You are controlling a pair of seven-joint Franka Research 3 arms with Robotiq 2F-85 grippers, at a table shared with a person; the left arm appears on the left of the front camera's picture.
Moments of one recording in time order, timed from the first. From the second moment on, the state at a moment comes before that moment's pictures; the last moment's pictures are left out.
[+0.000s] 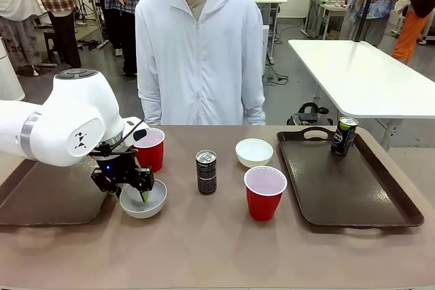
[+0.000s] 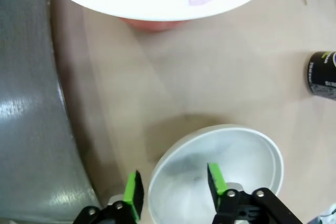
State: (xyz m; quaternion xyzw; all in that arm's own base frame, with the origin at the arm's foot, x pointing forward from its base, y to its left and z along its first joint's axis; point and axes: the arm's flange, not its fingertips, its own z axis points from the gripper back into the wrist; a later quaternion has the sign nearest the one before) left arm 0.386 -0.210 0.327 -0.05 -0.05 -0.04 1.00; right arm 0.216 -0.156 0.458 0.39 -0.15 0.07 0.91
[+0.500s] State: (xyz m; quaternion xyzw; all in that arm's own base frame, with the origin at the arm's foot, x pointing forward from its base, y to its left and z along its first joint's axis) left arm 0.391 -0.203 0.329 -0.04 -0.05 -0.03 1.00; right arm 0.216 -0.156 0.458 0.39 -0.15 0.07 0.91
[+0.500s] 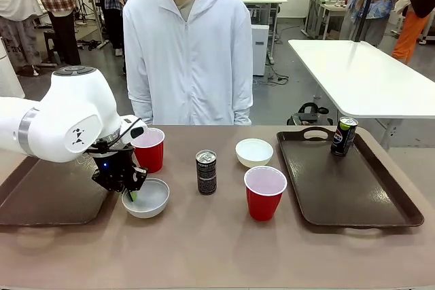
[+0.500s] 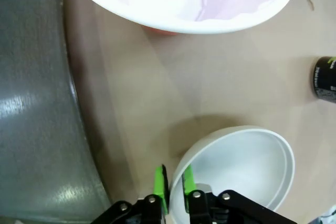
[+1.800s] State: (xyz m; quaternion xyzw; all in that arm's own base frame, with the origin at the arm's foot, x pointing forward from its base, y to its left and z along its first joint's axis) left arm 0.328 -0.177 0.475 -0.05 -0.07 -0.09 0.99; right arm 0.216 -0.156 0.458 0.39 -0.15 0.07 0.91
